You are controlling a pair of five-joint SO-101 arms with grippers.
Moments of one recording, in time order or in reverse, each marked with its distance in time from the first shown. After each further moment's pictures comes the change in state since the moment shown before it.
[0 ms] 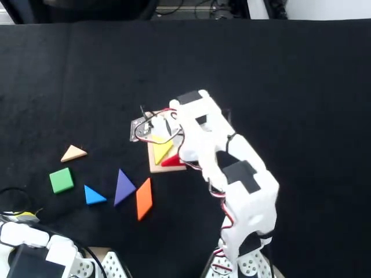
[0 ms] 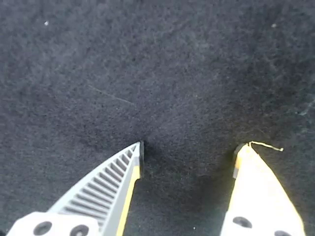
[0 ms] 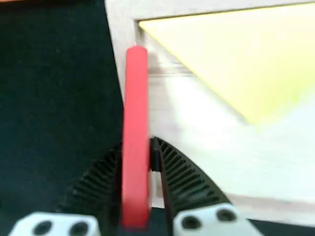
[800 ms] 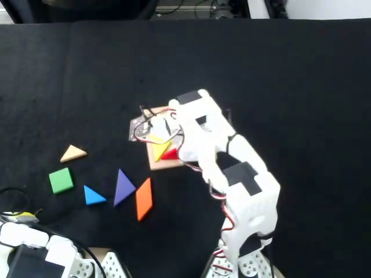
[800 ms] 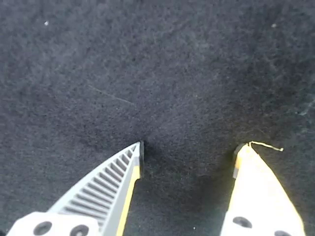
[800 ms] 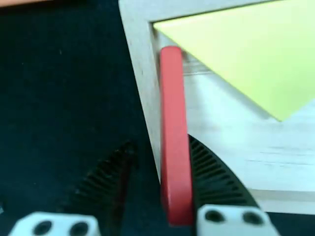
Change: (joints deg) left arm 0.0 0.0 0.0 0.0 0.0; right arm -0.4 -1.4 0.1 0.3 -1.2
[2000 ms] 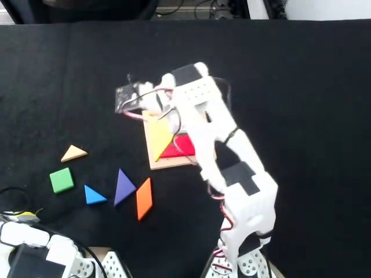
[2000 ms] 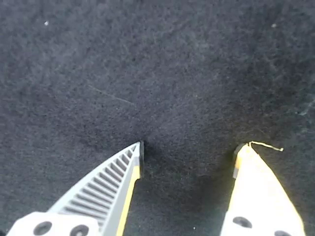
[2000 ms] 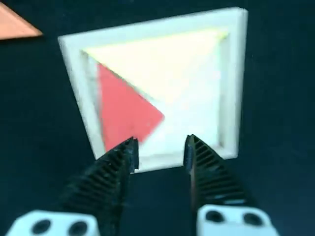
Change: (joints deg) left arm 0.0 0.0 0.0 0.0 0.0; right arm 0.7 -0.2 -26.5 10.2 -0.5
